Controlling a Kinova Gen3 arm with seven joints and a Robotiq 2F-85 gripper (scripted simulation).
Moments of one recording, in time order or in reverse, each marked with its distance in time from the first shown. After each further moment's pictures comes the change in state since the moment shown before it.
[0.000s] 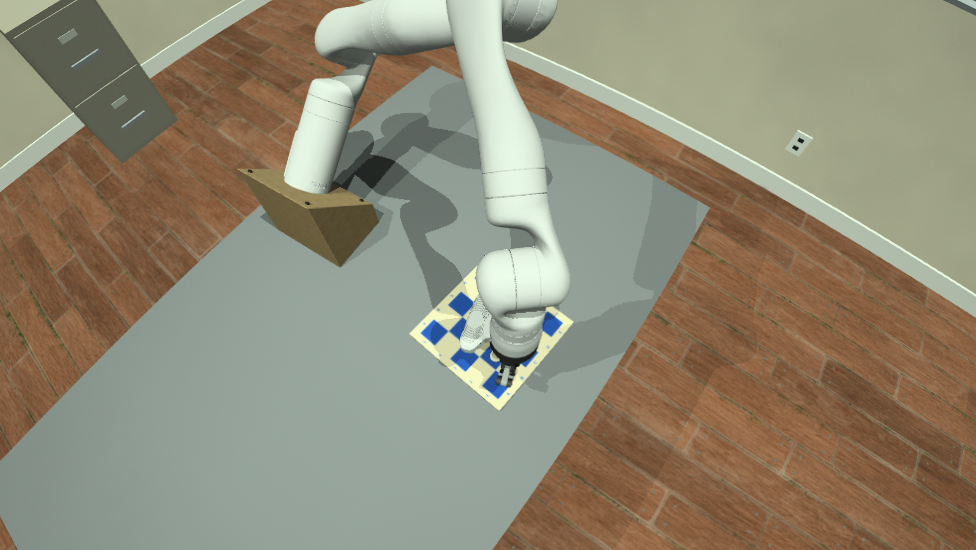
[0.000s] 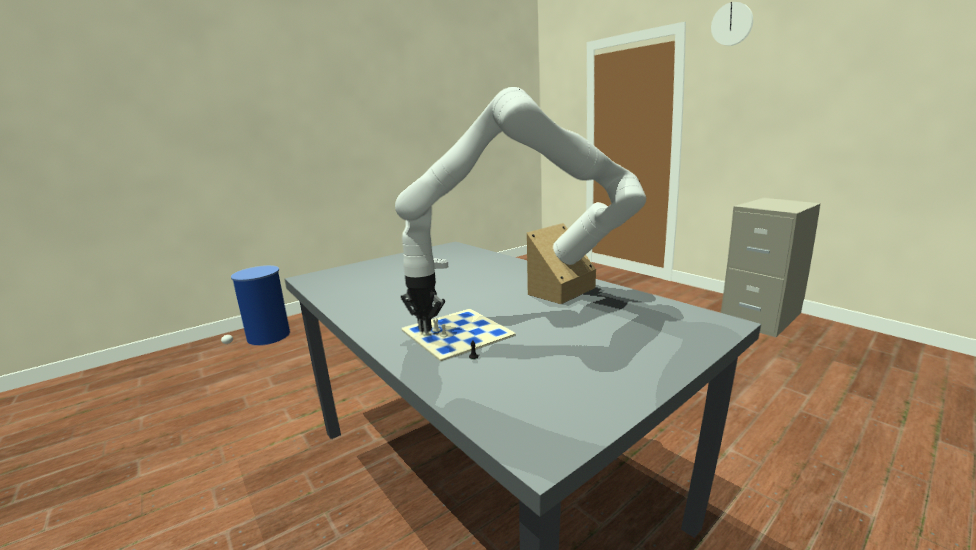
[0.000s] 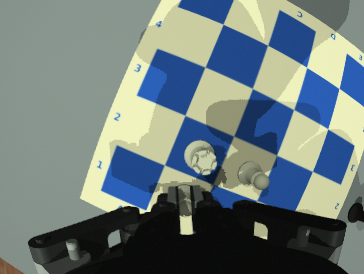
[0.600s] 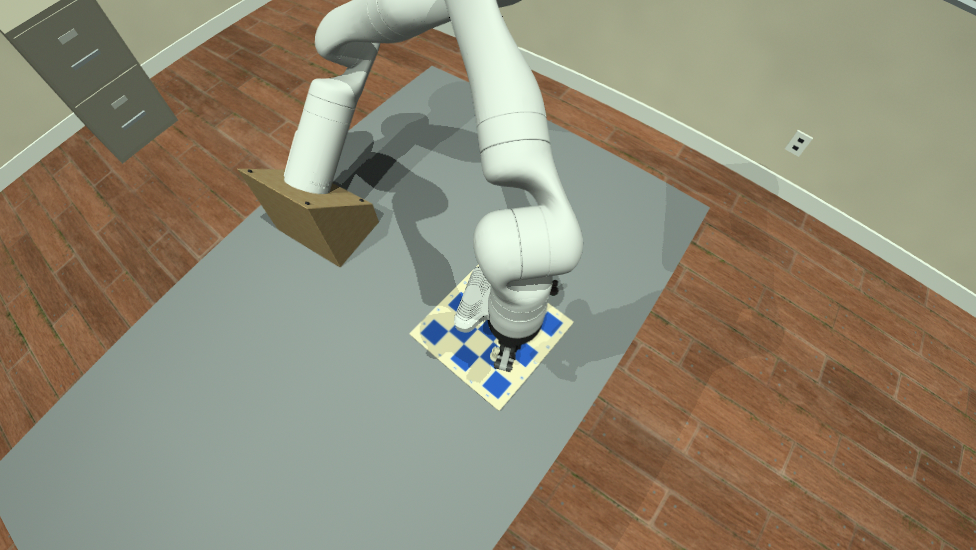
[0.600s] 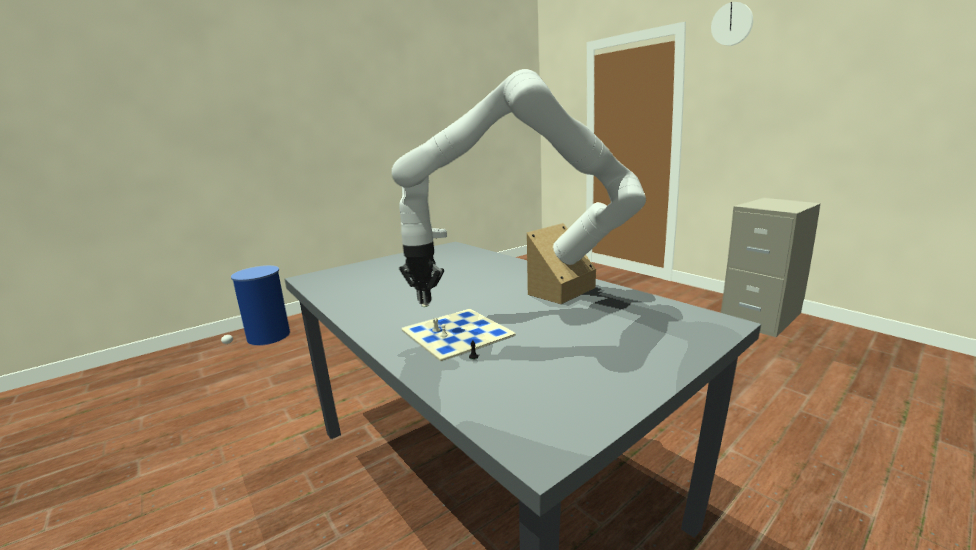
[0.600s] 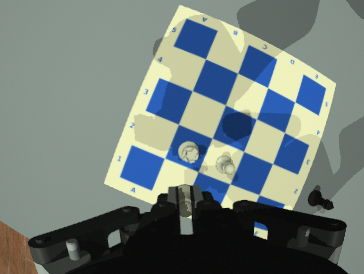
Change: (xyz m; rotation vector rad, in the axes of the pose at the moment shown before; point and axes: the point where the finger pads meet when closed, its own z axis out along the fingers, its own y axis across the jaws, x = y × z) arm 0.005 0.003 -0.077 -0.015 0.016 0.003
